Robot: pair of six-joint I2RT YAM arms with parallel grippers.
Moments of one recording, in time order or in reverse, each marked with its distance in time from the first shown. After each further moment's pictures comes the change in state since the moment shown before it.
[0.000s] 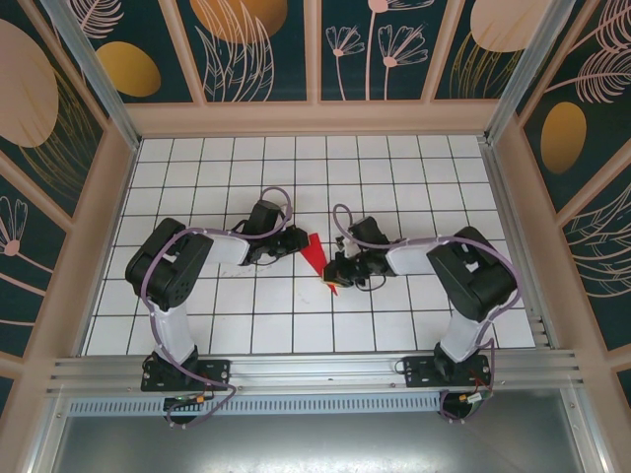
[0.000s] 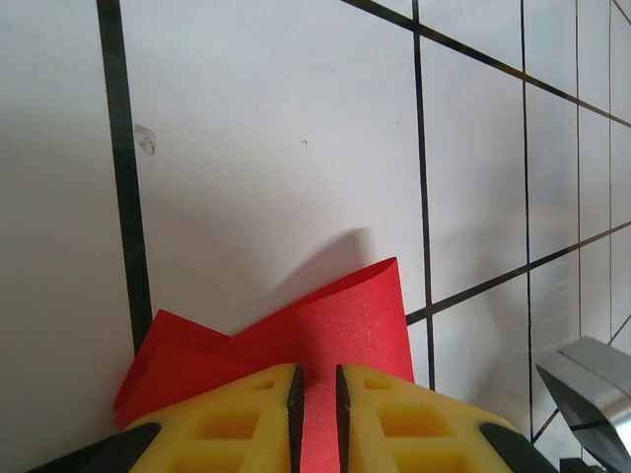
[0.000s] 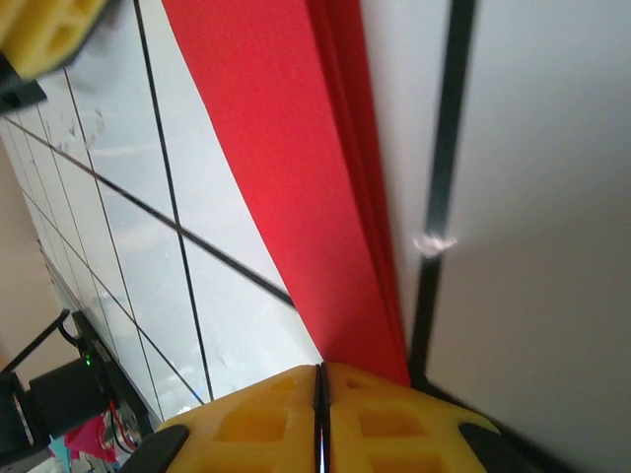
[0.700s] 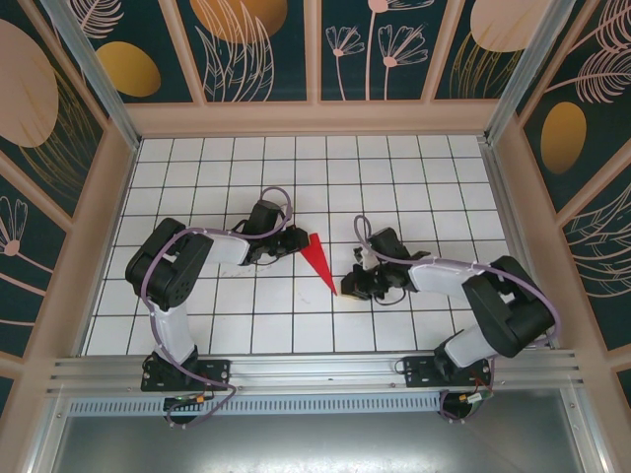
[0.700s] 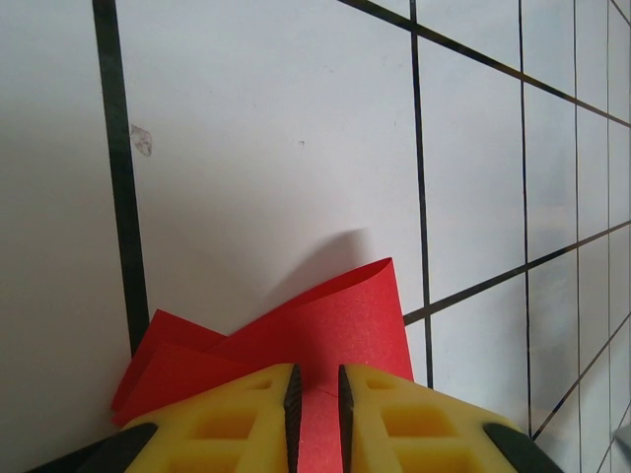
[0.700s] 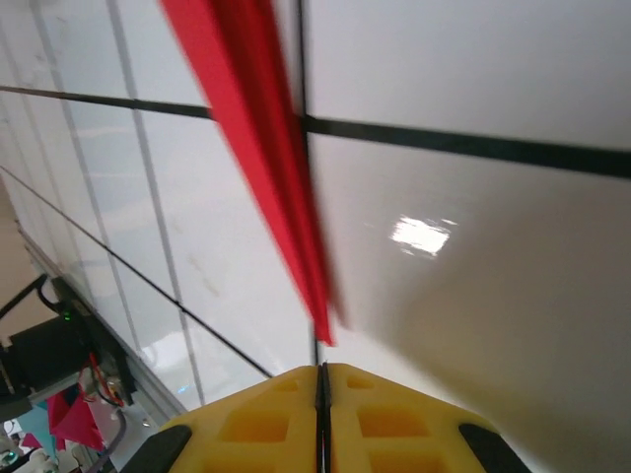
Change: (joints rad) left arm 0.000 0.001 0.001 0.001 0.002 0.000; right arm -0.030 -0.262 -0.132 -0.149 0.024 -0.026
